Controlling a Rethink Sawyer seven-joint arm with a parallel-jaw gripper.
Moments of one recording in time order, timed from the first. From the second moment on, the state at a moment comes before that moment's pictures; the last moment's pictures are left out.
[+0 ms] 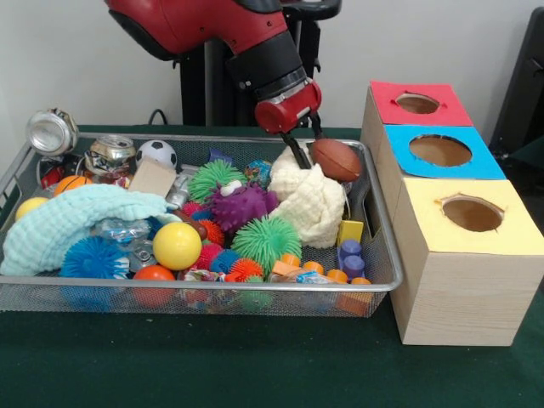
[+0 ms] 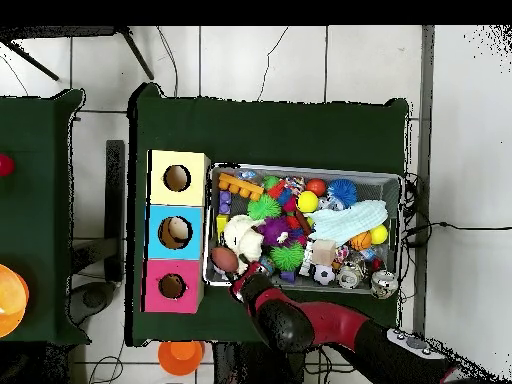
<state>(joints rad) -0.90 -0.36 0.51 2.19 -0.52 -0.22 0.67</state>
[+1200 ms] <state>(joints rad) -0.56 -0.46 0.16 2.12 -0.50 -0.45 0.67</state>
